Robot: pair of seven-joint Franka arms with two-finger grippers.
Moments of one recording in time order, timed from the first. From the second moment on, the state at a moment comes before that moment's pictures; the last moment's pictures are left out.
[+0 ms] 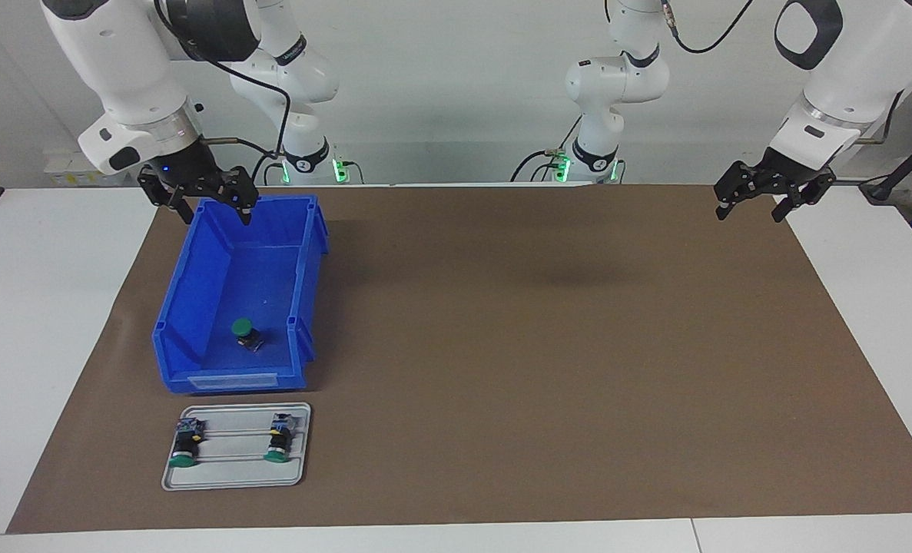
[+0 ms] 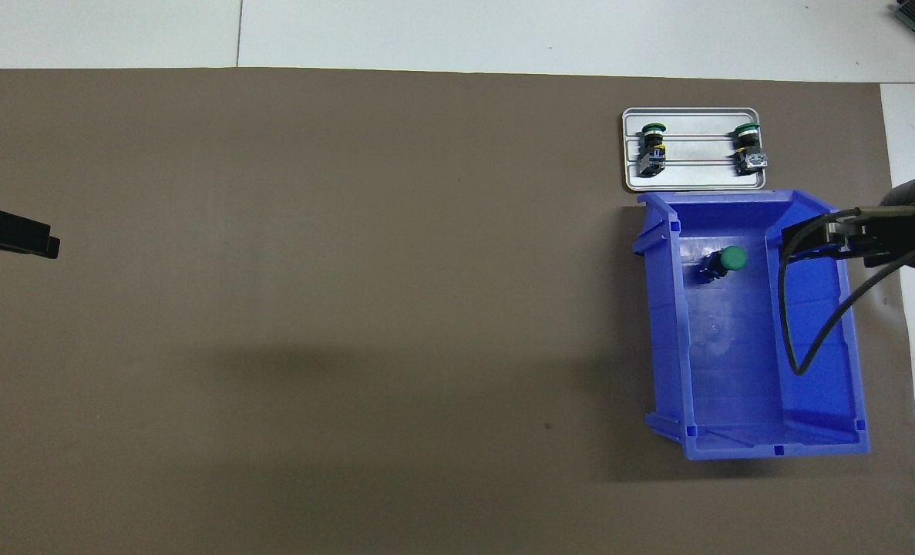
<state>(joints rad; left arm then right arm) -0.02 0.00 0.04 -1.59 -0.02 1.60 0.14 -0.06 0.00 0.09 -1.61 -0.01 1.58 0.08</state>
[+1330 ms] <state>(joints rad) -0.02 0.00 0.04 -1.59 -0.02 1.60 0.14 -0.07 0.00 0.07 -1.60 0.01 1.61 0.07</state>
